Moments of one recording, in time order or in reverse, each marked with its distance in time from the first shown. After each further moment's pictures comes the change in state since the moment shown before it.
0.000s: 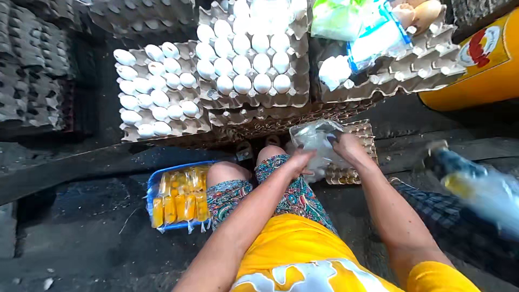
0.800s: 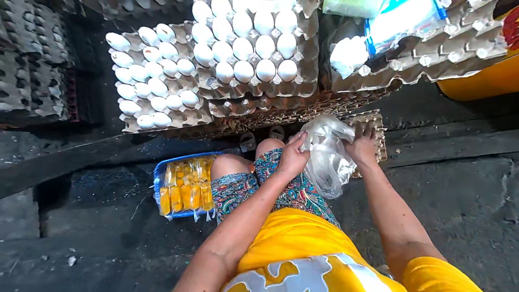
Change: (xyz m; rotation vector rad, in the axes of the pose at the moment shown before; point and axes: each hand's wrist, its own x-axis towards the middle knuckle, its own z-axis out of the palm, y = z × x) left_hand -0.036 -0.005 -0.023 0.492 0.208 0.448; right_hand 0.008 0.062 0.049 -0.016 0.173 0.272
